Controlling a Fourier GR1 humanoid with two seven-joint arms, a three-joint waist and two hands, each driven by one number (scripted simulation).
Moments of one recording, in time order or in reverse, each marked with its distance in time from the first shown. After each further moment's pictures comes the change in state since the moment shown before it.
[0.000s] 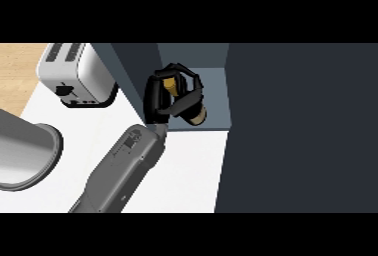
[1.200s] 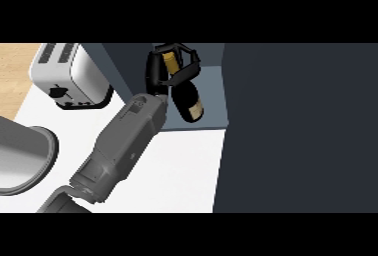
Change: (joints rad) left arm -0.326 0.001 0.149 0.510 0.051 -0.036 -0.157; right arm -0.017 0.025 0.014 0.013 -0.002 0.010 -0.008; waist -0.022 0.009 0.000
